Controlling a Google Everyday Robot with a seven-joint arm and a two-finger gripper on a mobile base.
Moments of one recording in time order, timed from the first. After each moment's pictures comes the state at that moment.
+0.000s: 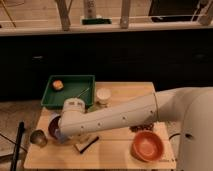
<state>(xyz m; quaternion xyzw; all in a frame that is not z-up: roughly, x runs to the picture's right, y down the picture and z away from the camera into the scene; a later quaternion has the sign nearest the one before) -0.197 0.201 0.716 -0.15 -0.23 -0.31 0.91</state>
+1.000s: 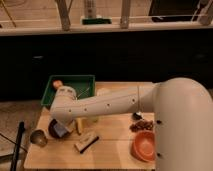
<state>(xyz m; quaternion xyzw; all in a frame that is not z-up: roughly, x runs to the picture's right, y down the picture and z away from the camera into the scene) -0.209 0.174 0.751 -0.20 -0.20 -0.34 0.90</state>
